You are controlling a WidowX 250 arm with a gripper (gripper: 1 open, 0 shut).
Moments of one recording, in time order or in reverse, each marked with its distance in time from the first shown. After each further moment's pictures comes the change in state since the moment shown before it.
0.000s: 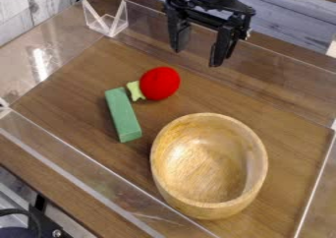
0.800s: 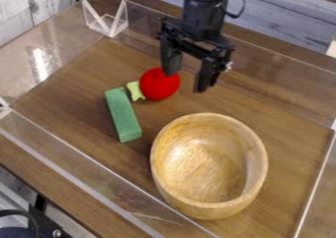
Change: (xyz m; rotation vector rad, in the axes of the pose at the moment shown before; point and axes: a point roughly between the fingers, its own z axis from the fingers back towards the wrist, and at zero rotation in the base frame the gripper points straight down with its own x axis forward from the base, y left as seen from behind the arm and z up) arm 0.001 0.031 -0.048 0.004 0.089 -0.076
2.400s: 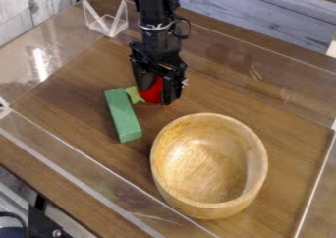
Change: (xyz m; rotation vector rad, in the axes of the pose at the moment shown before) arm 0.014 0.035 -0.054 -0.087 -0.106 -0.103
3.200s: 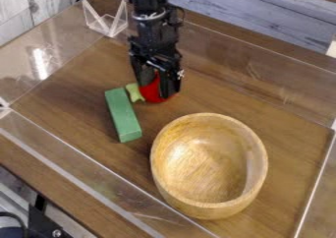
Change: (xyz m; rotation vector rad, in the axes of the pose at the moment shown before) arm -0.004 0.003 0.013 -0.071 -0.035 -0.028
